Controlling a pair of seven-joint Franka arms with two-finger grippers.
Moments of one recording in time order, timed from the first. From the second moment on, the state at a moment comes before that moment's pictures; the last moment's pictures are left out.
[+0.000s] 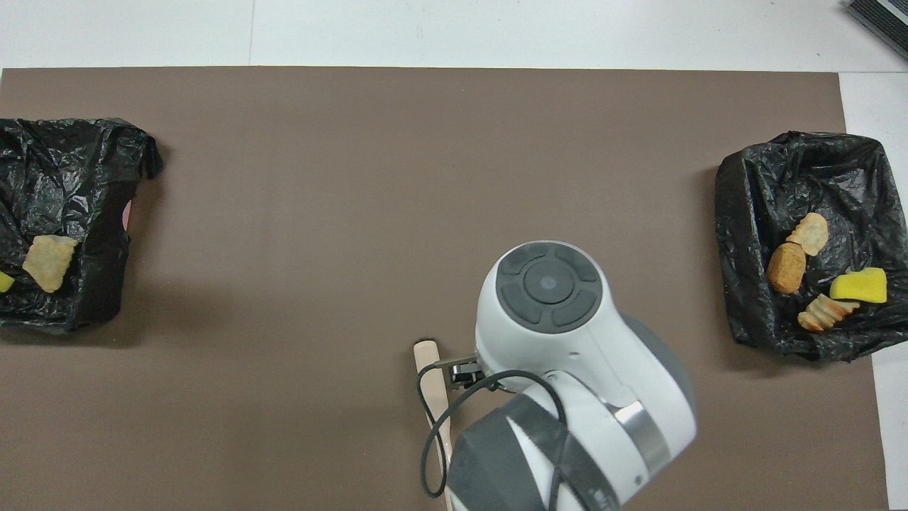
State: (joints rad) left arm 0.28 0.26 0.01 -1.50 0.99 2.03 1.55; right arm 0.58 0.05 0.01 -1.79 0.12 1.61 0.43
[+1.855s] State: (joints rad) left arm 0.06 0.25 -0.01 -1.49 1.06 1.79 1.34; right arm 0.03 -0.06 -0.04 -1.63 -0.02 1.56 -0.03
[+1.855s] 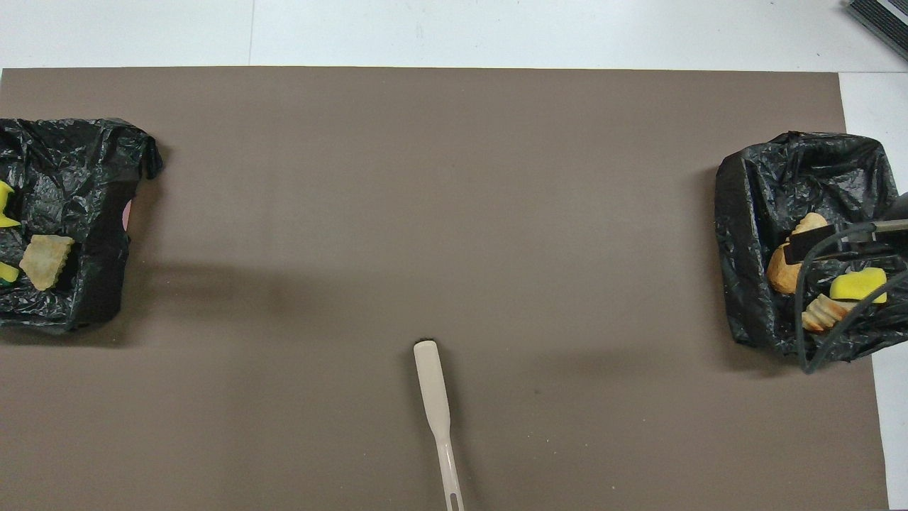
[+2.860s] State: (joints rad) left arm -0.16 0.25 -0.01 -1.50 0.27 1.69 0.69; right arm 0.03 -0.06 -0.04 -1.63 -0.02 1.56 -0.02
